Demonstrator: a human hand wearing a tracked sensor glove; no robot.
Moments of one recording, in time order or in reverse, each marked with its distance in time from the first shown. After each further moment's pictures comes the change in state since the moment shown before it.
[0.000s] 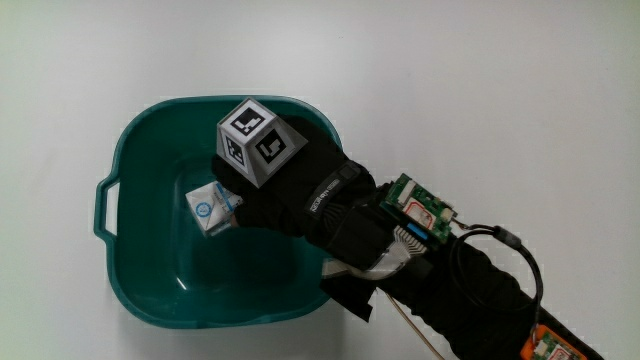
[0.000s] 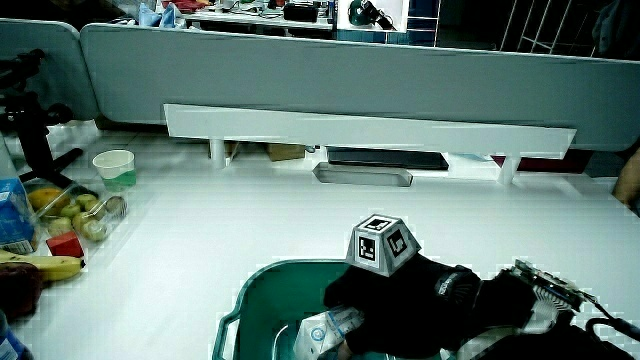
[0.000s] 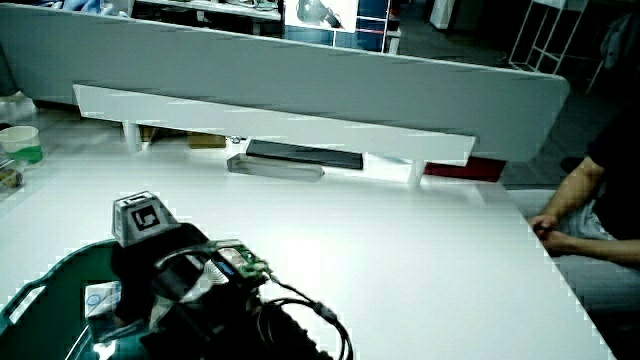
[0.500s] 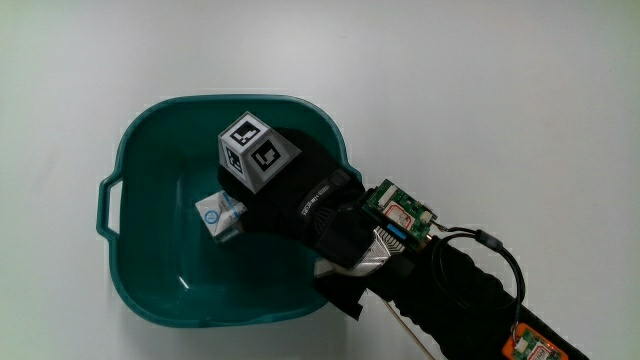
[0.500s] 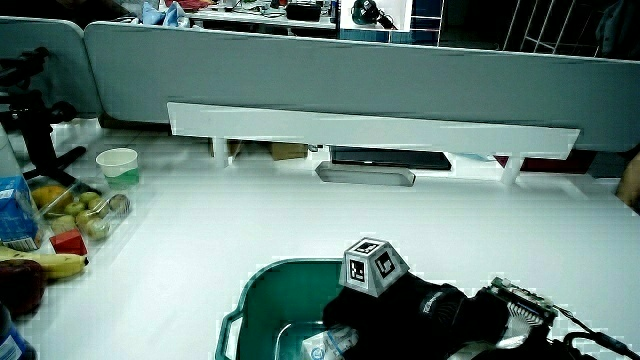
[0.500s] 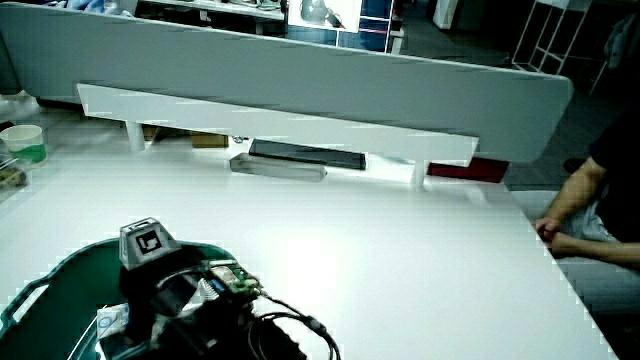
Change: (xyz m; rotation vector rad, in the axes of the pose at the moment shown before) arm -0.001 0.022 -0.031 -0.081 -0.001 -0.018
